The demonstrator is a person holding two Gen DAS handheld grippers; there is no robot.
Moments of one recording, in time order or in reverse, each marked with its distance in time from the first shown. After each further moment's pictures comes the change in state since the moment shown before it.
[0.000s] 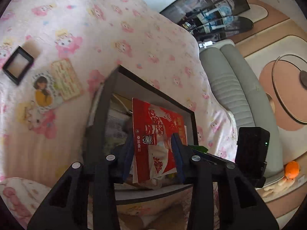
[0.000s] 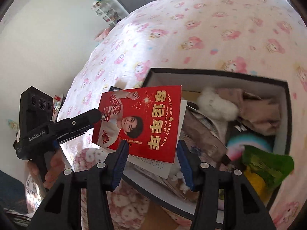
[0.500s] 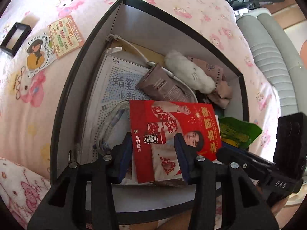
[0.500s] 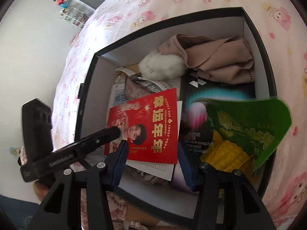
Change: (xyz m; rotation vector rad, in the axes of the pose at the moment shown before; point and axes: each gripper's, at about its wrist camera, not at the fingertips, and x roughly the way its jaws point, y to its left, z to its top) left arm 0.095 0.001 -0.030 -0.031 0.192 0.314; right arm 0.011 -0.091 -0.030 0.204 0.097 -0.031
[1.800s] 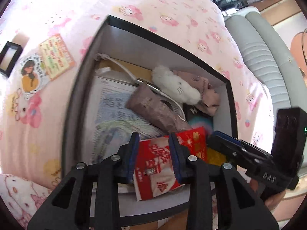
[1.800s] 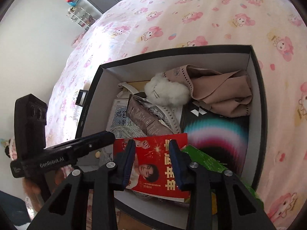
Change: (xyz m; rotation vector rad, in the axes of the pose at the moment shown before) left arm -0.021 -0.008 0.011 0.065 -0.047 -0.024; right arm -0.021 0.013 0.008 -0.121 -0.108 -0.105
